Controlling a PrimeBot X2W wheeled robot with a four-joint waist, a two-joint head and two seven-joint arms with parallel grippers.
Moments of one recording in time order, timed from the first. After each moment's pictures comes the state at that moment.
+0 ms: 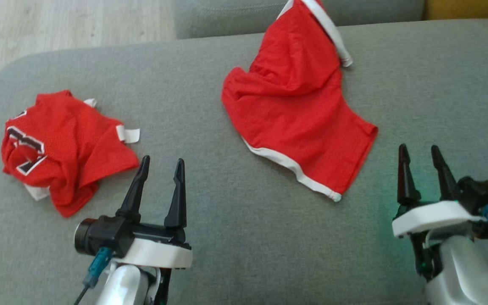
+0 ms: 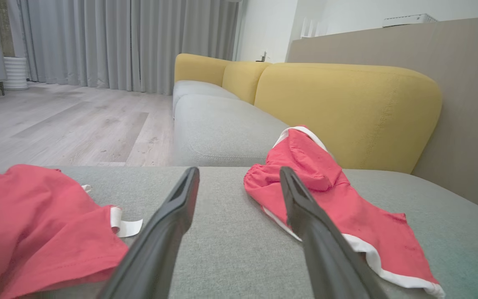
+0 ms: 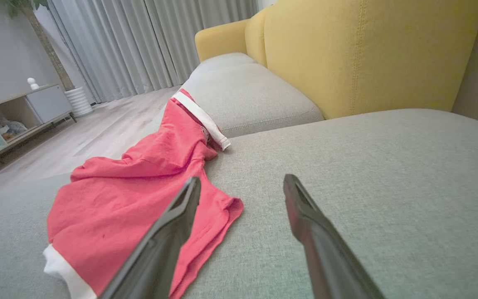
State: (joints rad) left arm -0.13 0.05 -0.27 0.21 -0.24 -0.04 -0.25; right arm -0.21 -0.05 -0.05 0.46 0.18 0.13 -0.25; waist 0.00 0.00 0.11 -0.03
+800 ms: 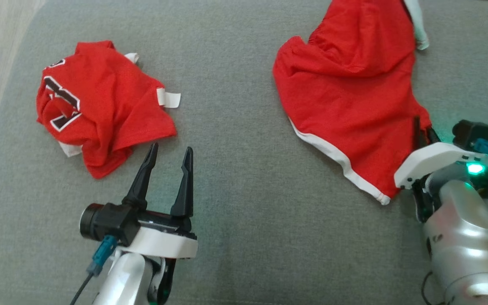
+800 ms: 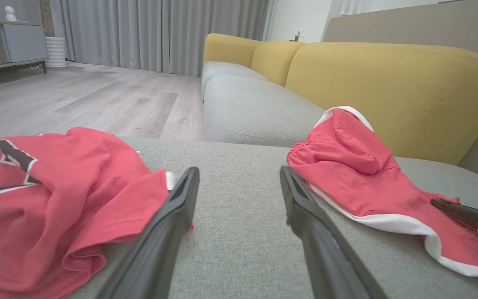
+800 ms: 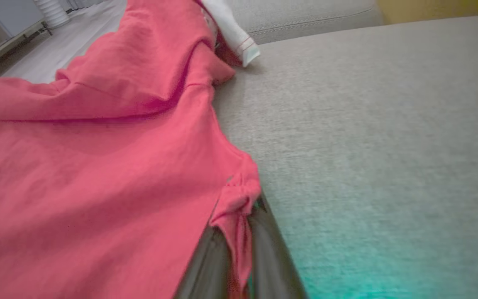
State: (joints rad) left arm -0.19 0.05 -0.30 0.22 -0.25 -0.05 -0.25; right arm -0.66 -0.06 -0.26 1.07 -0.02 0.13 -0.20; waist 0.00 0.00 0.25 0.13
